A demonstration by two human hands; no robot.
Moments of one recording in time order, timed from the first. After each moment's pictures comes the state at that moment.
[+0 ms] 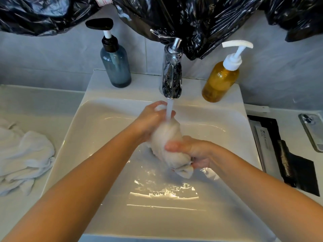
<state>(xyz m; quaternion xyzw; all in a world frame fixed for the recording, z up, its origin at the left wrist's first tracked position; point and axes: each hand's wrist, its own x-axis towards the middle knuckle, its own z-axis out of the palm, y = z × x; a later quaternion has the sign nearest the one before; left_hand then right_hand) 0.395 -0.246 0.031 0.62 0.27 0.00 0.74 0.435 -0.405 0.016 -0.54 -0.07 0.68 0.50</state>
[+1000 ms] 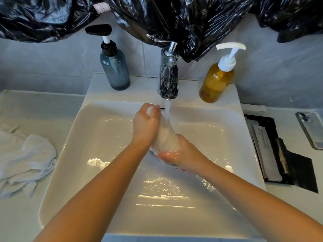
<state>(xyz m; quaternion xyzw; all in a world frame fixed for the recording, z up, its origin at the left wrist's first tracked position) 0.378 -0.264 0.031 0.72 0.36 0.19 0.57 0.406 -0.402 0.006 -0.82 -0.19 0.40 0.35</state>
